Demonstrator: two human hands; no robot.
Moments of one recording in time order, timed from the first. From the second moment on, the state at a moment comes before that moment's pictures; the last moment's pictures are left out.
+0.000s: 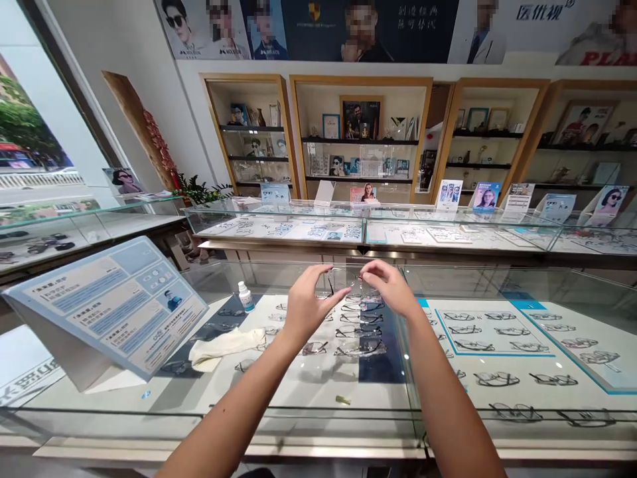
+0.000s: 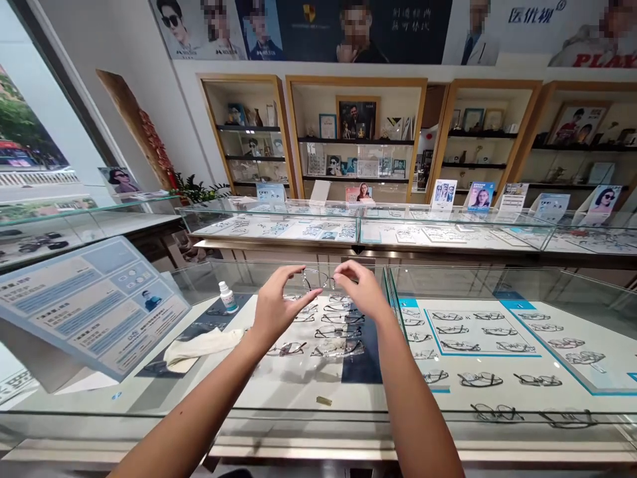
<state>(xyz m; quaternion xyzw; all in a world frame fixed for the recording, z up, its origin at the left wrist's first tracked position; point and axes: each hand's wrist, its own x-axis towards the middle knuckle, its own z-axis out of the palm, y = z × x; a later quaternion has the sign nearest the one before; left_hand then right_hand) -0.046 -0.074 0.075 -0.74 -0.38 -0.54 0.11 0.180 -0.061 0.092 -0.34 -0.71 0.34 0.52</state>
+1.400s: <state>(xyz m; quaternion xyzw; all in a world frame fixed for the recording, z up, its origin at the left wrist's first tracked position) -0.027 -0.067 0.162 -0.63 -0.37 -0.67 0.14 0.160 -0.090 0.161 -0.45 -0.64 0.02 0.62</state>
